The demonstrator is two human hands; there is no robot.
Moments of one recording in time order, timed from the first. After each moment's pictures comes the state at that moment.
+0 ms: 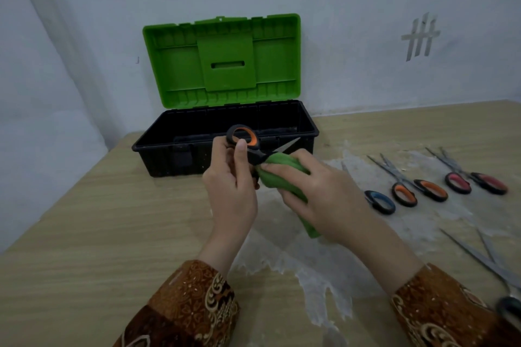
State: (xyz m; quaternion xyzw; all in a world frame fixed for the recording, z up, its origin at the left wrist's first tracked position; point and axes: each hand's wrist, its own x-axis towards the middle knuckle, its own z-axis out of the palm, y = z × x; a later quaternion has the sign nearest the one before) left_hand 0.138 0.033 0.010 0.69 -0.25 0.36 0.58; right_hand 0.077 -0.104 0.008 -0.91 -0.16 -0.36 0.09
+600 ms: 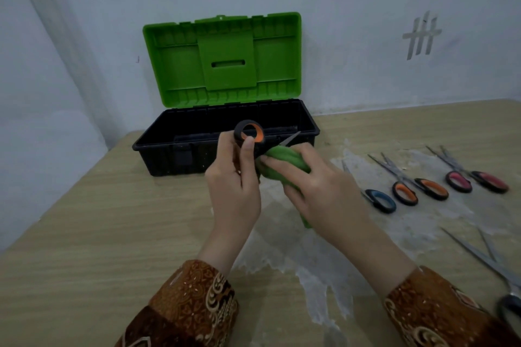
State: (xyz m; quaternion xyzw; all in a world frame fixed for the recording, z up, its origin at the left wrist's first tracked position) left_hand 0.135 0.032 0.012 0.68 -0.30 0.39 0.55; right_hand 0.073 -0.093 0.012 -0.90 -0.11 -0.42 0.07
